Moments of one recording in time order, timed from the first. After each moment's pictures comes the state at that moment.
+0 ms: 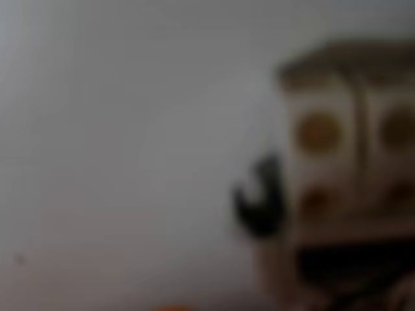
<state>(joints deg) 50.4 126.9 149.9 72.9 45.5</state>
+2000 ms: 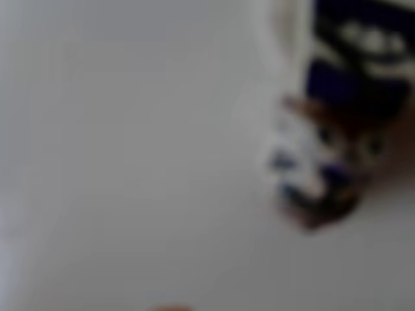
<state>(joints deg) 35.5 106.0 128.5 71.8 51.5</state>
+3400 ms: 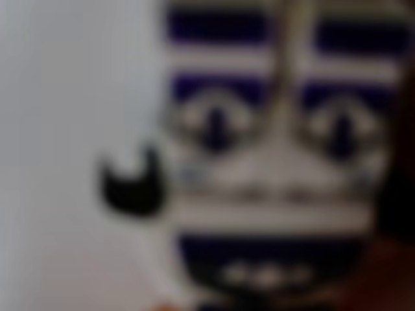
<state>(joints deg) 33.6 86.2 114.5 70.5 52.4</state>
